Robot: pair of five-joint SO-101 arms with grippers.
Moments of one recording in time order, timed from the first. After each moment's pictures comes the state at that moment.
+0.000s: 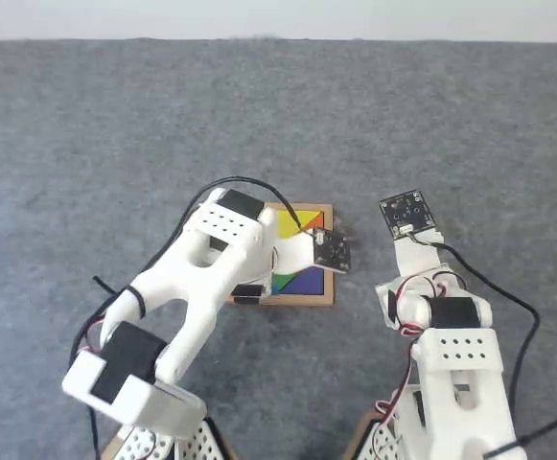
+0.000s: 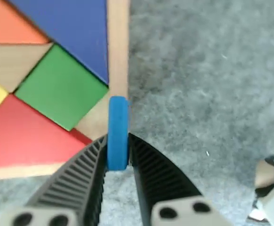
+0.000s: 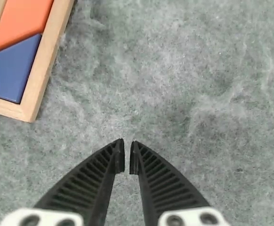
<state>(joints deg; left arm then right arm) 19.0 2.4 29.1 81.0 -61.0 -5.6 -53.5 69.8 56.9 15.4</state>
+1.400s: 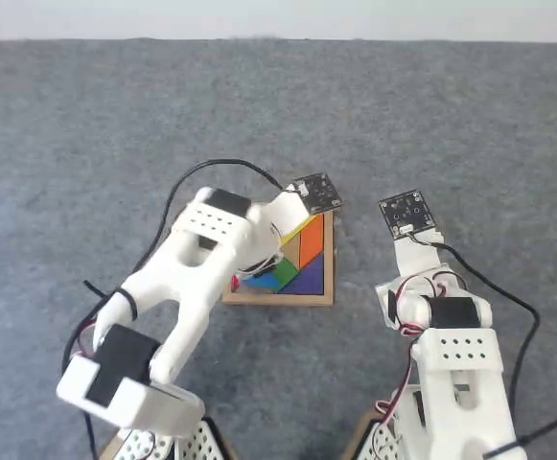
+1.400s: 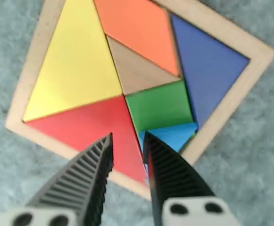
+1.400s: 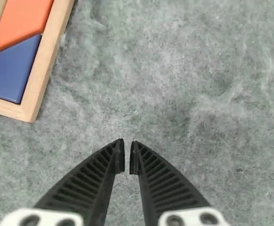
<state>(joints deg) 16.9 1.5 32.0 62.0 -34.9 -5.6 -53.5 69.8 56.9 15.4</state>
